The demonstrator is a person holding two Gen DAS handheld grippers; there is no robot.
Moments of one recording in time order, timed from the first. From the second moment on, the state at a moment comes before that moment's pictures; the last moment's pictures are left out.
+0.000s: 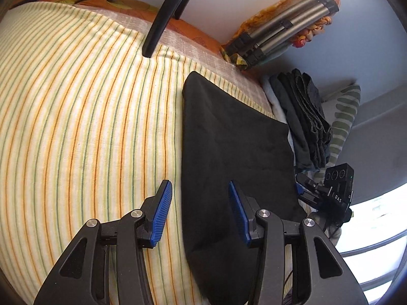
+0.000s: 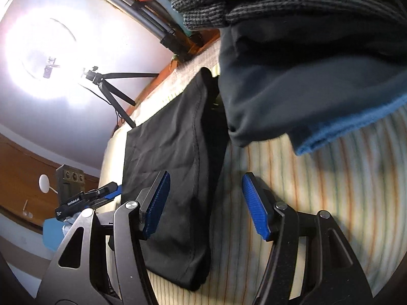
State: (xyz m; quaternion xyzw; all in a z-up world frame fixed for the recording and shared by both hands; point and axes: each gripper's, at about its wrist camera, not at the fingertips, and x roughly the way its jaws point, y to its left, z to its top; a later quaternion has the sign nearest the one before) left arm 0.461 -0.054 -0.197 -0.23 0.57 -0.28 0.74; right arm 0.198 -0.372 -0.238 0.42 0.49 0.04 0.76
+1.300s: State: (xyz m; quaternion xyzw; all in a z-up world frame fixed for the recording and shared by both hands) left arm 0.484 -0.099 -0.185 -0.16 0.49 -0.26 0.82; right arm 0.232 -0.338 -0.227 0.36 0.46 0.04 0.81
